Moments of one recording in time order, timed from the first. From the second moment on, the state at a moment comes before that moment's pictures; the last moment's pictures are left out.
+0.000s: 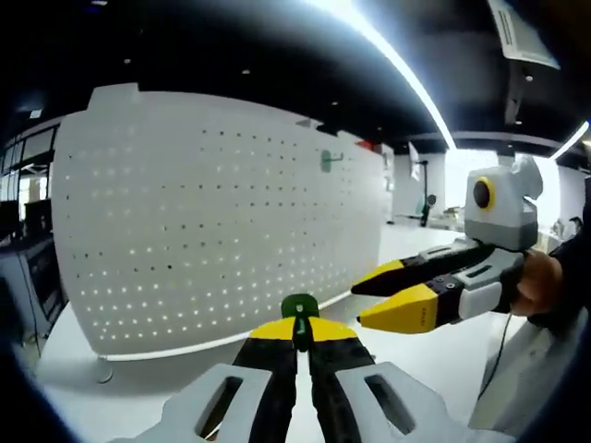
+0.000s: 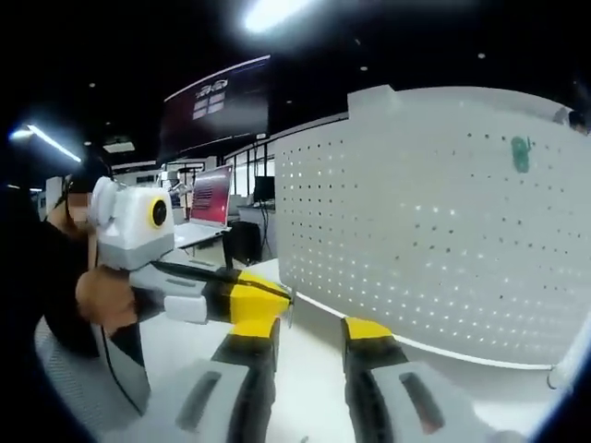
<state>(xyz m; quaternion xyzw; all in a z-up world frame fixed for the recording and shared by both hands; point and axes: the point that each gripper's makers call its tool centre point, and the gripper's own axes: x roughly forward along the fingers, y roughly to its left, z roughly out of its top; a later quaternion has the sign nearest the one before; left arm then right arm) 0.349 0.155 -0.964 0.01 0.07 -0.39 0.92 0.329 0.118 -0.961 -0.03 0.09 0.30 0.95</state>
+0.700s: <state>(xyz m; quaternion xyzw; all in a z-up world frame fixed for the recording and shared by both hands) 0.395 0.151 -0.882 0.02 -0.01 -0.34 0.94 0.331 0.112 -0.953 -0.04 0.07 0.30 0.95</state>
